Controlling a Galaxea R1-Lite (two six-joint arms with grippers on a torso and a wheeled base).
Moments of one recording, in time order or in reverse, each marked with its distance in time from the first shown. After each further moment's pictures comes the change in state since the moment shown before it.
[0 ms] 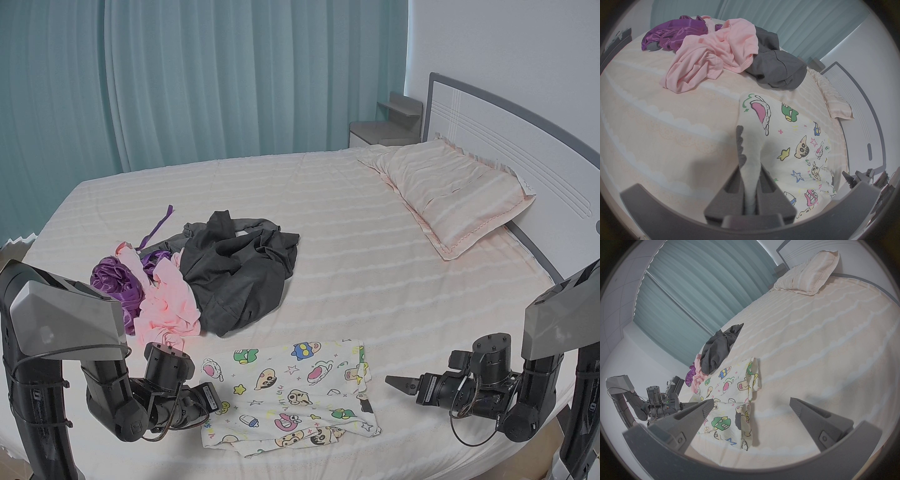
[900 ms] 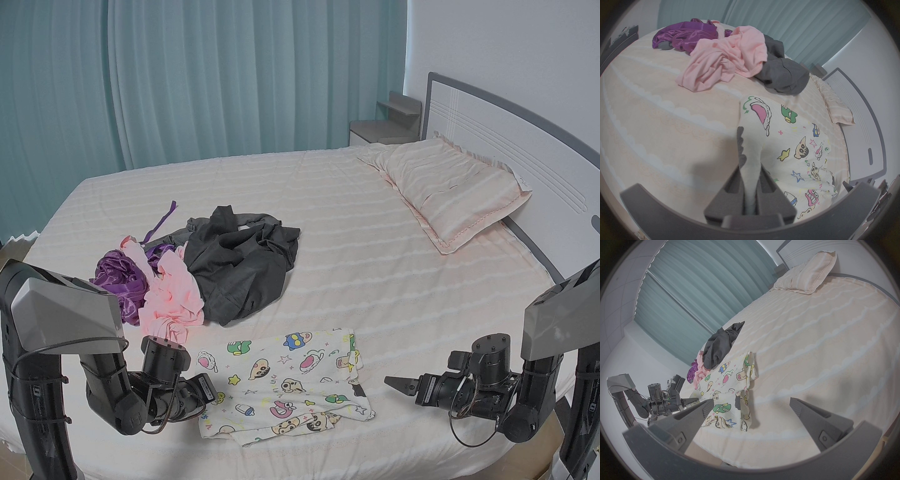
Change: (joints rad) left arm 0.042 0.009 -0.036 0.000 0.024 -0.002; right arm 0.004 0.000 0.000 0.000 -0.002 0.001
